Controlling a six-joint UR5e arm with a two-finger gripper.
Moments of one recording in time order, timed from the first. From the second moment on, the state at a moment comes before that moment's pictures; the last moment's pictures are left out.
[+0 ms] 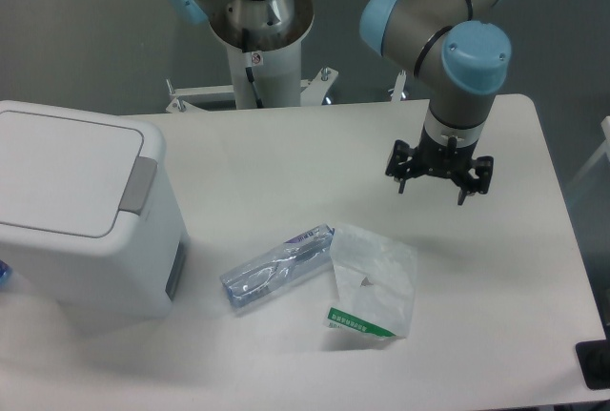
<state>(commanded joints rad) 2.69 -1.86 -1.65 -1.12 1.42 0.83</state>
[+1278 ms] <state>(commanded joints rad) 2.45 -1.80 -1.39 -1.33 1.14 0.44</state>
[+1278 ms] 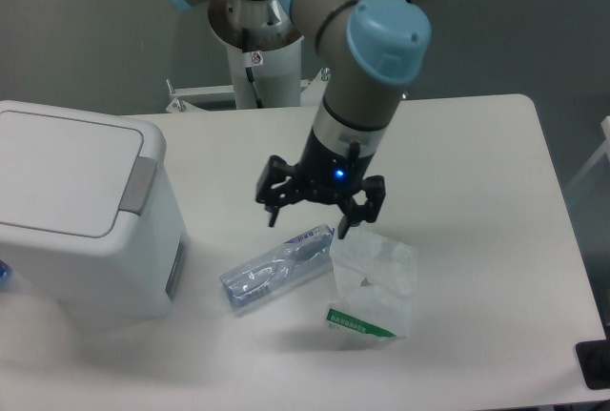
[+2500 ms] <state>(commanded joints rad) 2.32 -1.71 -1.49 -1.32 1.10 0.35</state>
